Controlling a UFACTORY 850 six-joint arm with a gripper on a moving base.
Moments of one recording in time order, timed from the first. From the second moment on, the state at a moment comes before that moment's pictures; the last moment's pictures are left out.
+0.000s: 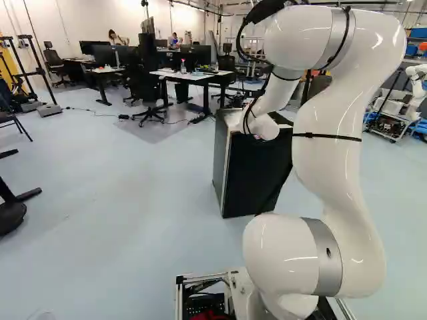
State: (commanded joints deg) arm -14.3 -28.4 -53.9 -5.9 61.3 2.0
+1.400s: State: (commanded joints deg) arm -7.9 -8.4 -31.9 -3.2 56.2 1.1
